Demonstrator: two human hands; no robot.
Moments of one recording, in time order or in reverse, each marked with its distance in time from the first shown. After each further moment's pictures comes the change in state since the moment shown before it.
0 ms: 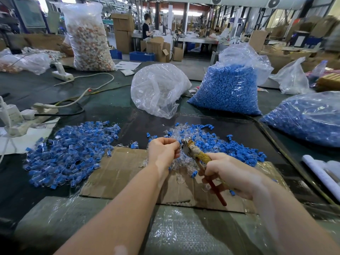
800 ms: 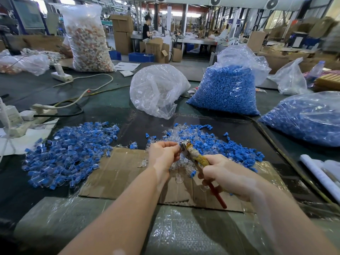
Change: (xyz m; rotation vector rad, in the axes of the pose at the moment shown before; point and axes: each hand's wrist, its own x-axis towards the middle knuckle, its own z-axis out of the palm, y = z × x) left_hand 0.003 -0.011 0.004 -0.080 -0.013 -0.079; right_hand -0.002 0.003 0.002 -0.204 0.054 -0.038
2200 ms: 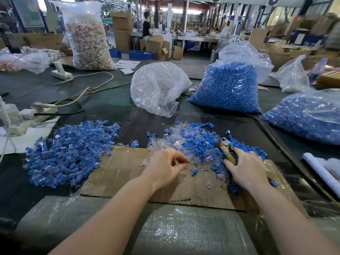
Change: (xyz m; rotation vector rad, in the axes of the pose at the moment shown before) left_hand -0.015 -0.007 -0.030 0.906 -0.389 0.586; right_hand 0.055 0.083 -0.032 -0.704 0.660 0.173
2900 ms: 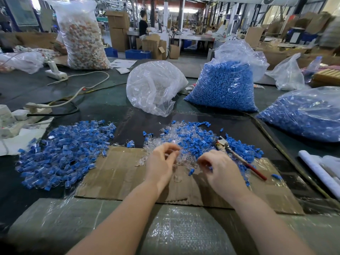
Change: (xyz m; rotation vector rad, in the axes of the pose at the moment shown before) left_hand 0.006 0.001 0.022 -0.495 0.278 -0.283; right_hand -0.041 -0.040 -0.001 0.266 0.152 -0.548
